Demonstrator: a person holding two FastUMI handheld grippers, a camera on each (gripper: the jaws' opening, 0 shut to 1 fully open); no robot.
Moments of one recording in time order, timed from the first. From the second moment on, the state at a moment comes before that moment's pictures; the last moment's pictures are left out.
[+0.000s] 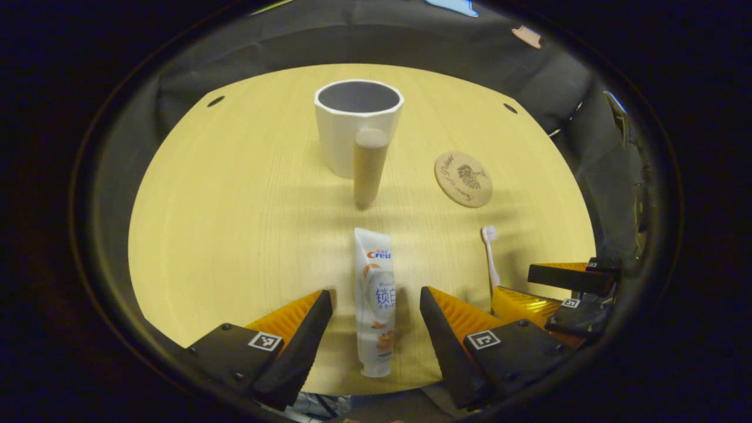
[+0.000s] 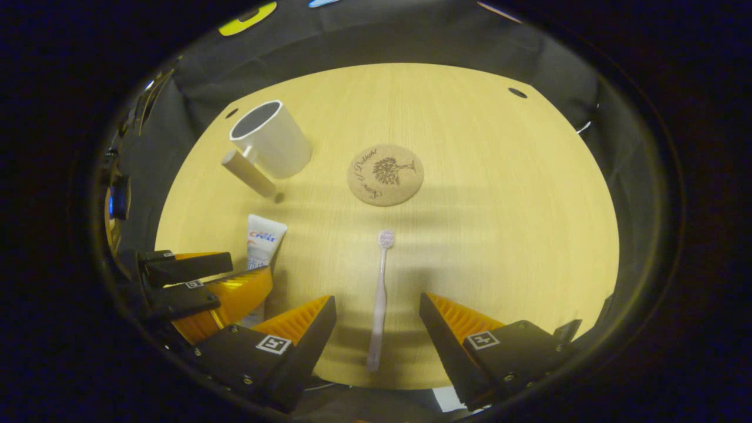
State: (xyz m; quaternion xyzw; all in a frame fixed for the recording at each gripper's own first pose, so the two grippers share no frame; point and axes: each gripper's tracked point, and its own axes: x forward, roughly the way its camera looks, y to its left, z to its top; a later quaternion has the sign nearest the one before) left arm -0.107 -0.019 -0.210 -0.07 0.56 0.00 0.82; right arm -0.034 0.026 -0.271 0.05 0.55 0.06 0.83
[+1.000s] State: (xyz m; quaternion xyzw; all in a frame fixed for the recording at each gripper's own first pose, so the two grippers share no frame) left arm -0.115 -0.022 -0.230 -0.06 0.61 -0.02 0.79; right arm -0.041 0.034 -0.301 0.02 0.61 0.07 0.79
